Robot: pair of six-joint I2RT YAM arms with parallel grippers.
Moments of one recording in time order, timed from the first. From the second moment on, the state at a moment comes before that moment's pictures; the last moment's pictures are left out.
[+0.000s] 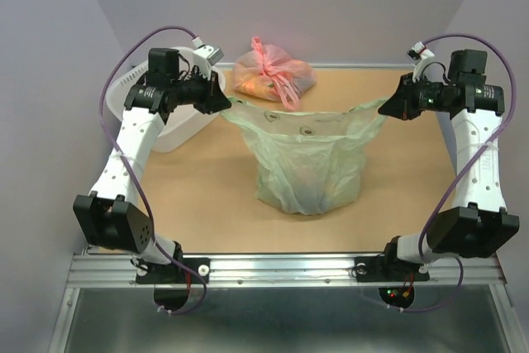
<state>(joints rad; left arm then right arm) -0.18 1.45 1.53 -0.69 0.71 0.09 -0.21 1.42 1.66 -1.09 -0.85 -0.31</state>
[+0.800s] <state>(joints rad) -0.58 1.99 2.22 -0.78 0.74 0.27 -0.20 1.30 1.68 -1.07 -0.83 -0.39</state>
